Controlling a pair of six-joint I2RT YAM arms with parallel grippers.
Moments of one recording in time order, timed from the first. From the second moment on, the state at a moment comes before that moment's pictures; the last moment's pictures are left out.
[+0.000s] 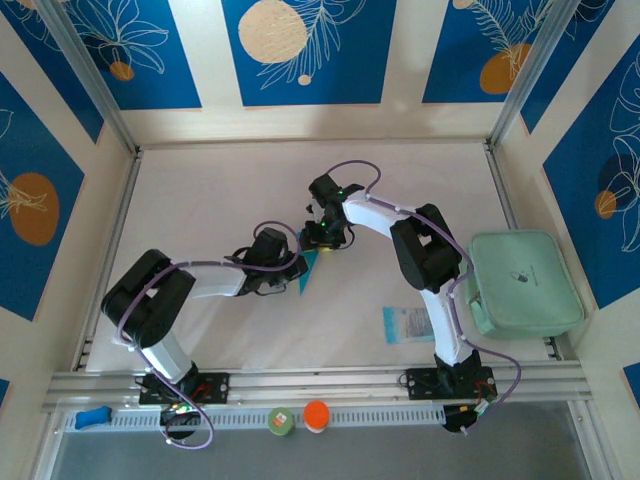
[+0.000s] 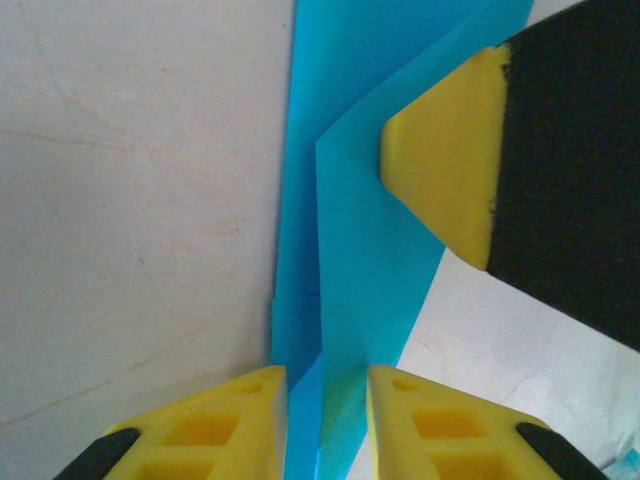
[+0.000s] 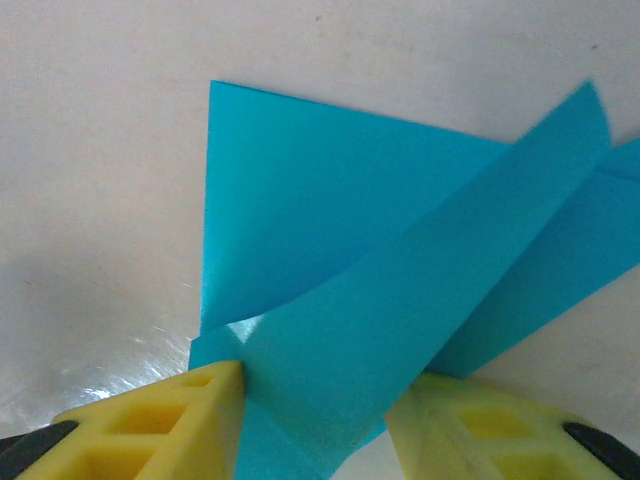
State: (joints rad) left arm -0.64 1.68 0.71 0.13 0.18 -1.01; right arm 0.59 2.20 1.64 -0.77 -0.34 0.41
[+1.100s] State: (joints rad) left arm -0.63 1.70 0.70 0.17 0.20 -1.00; right arm 0.59 2.18 1.61 -0.73 -0.37 0.37
